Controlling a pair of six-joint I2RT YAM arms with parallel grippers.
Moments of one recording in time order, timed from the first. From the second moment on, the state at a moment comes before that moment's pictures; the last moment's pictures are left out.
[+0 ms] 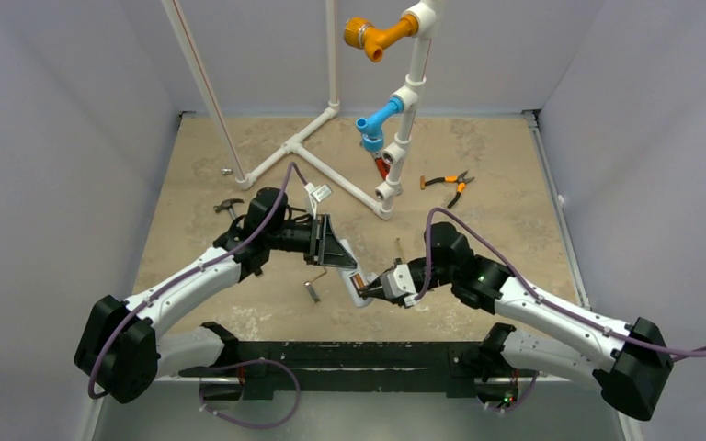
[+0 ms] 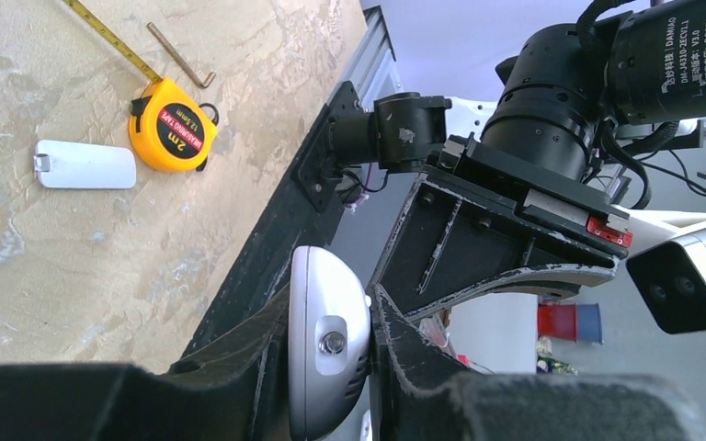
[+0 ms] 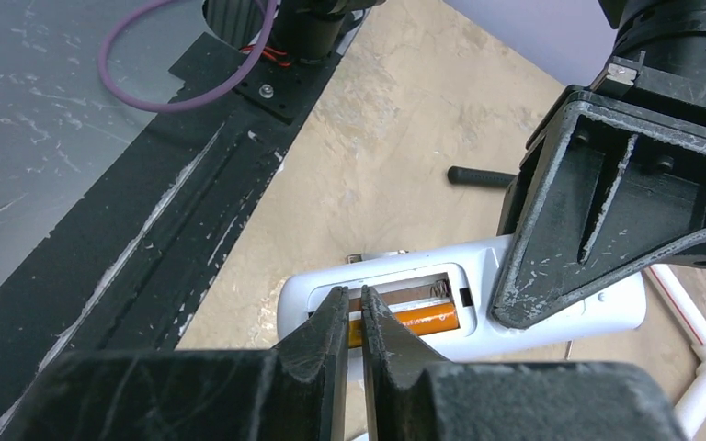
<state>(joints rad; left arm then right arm) -0.57 1.16 0.70 0.02 0.90 -0.84 0.86 0.96 0.62 -0.08 -0.86 -0.75</state>
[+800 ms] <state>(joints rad) -0.56 1.14 0.75 -0.15 0.84 -0.72 0.86 0.87 0.58 0.14 -0.52 0.01</state>
